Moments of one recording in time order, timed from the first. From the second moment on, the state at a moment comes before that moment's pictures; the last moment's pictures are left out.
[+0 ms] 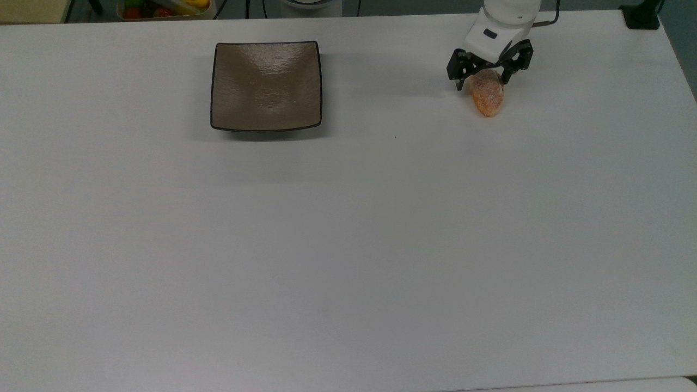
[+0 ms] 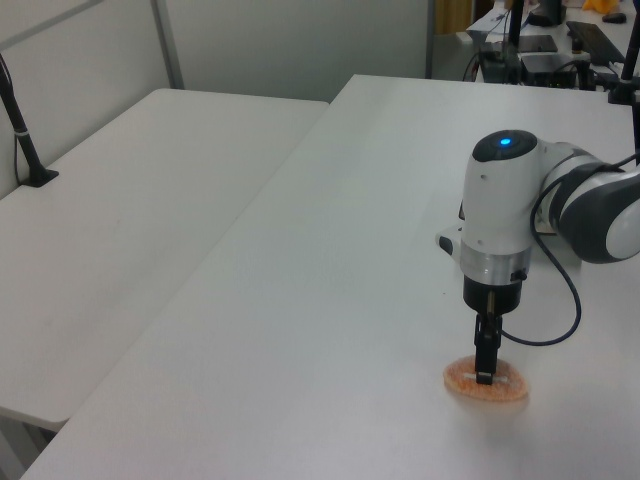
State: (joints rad) arm 0.53 0.25 0.22 -2.04 -0.02 2.29 0.55
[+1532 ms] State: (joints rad) arm 0.51 0.22 0.27 -1.96 -0.04 2.19 0.58
